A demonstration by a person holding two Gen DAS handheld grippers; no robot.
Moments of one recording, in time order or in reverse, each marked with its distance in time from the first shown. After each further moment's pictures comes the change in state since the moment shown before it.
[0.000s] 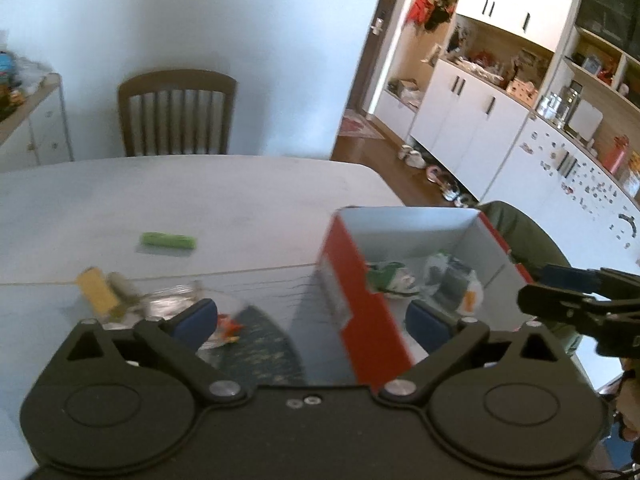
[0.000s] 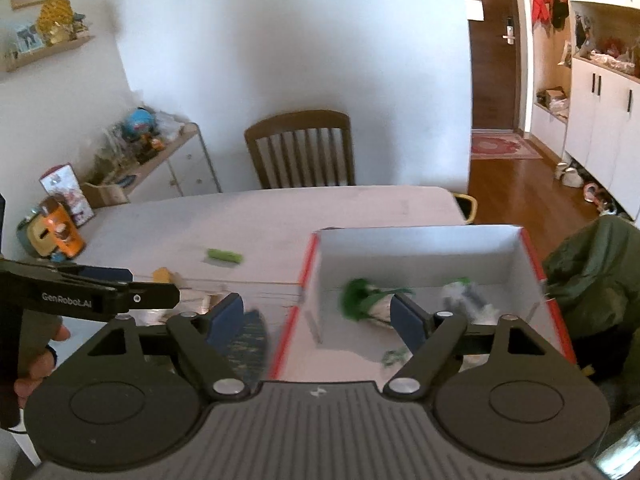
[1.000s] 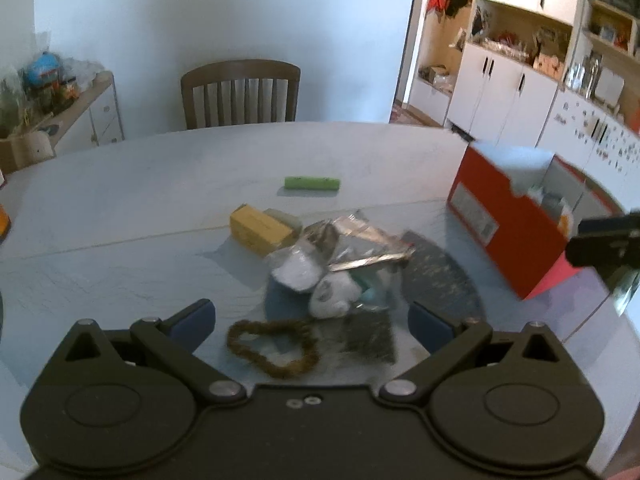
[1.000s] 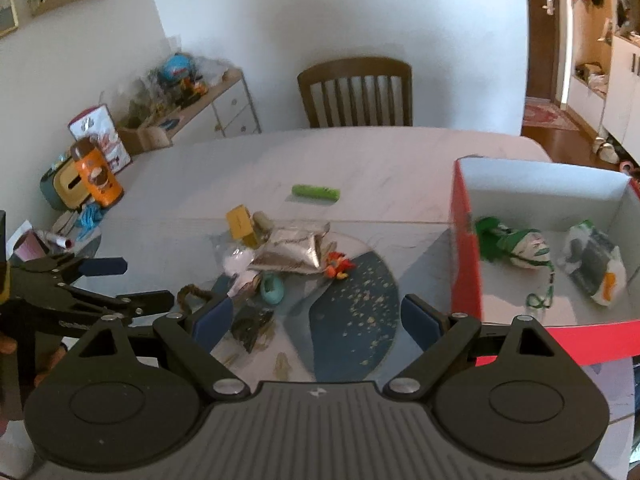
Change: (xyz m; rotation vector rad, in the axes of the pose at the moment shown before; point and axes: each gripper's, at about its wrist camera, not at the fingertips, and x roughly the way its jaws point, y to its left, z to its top) left arm -0.029 0.153 -0.087 0.100 0.005 0.111; right arm 0.065 0.136 -0.047 -0.043 0.142 0.057
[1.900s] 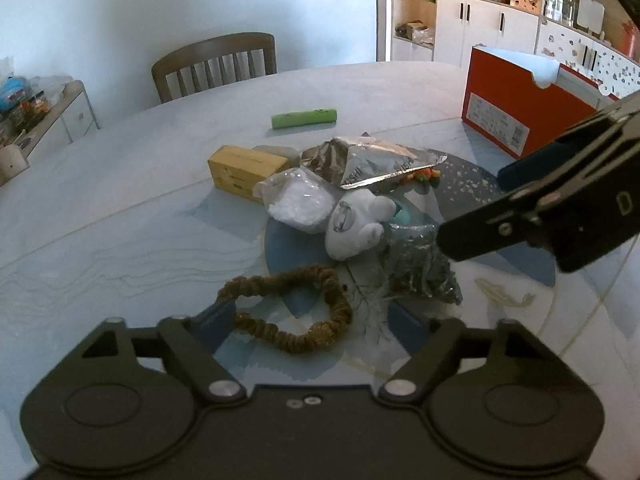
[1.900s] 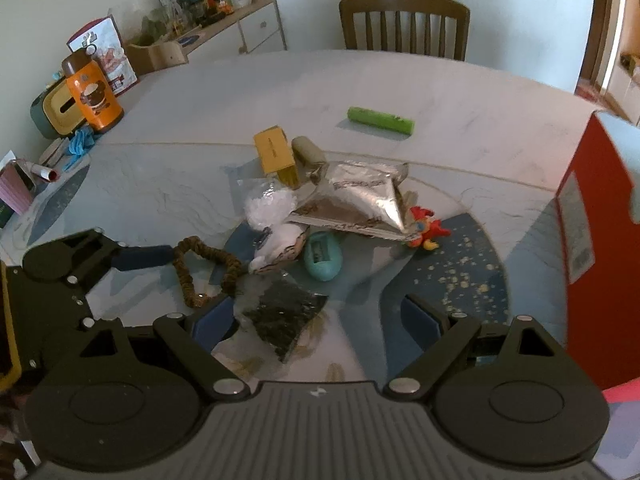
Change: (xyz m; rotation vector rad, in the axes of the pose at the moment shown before) left arm 0.068 0.003 -0.044 0.169 0.057 0.023; right arm 0.128 0.053 -0.008 -0.083 0.186 0.035
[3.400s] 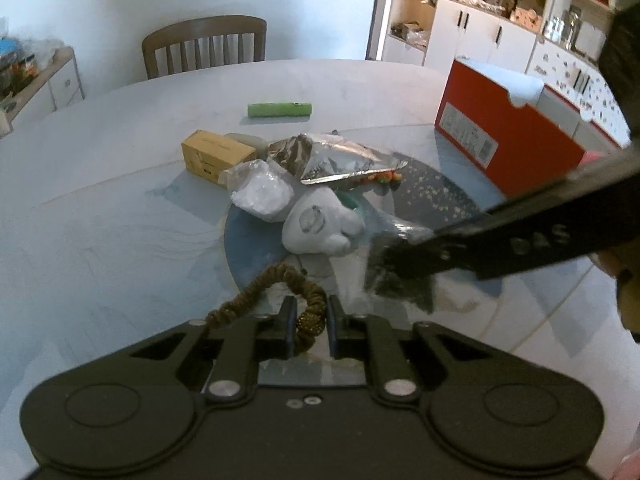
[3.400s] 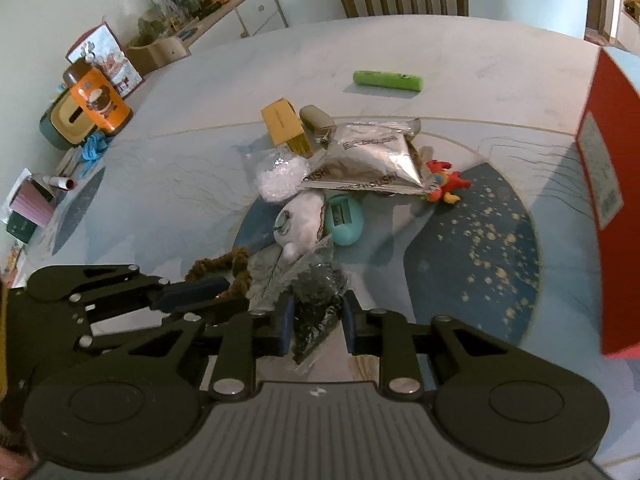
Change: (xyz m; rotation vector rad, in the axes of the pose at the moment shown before) left arm -0.018 -0.006 0.004 -0.111 0.040 -0.111; right arm 0.000 -0.013 -0.011 0.110 0.068 0.091
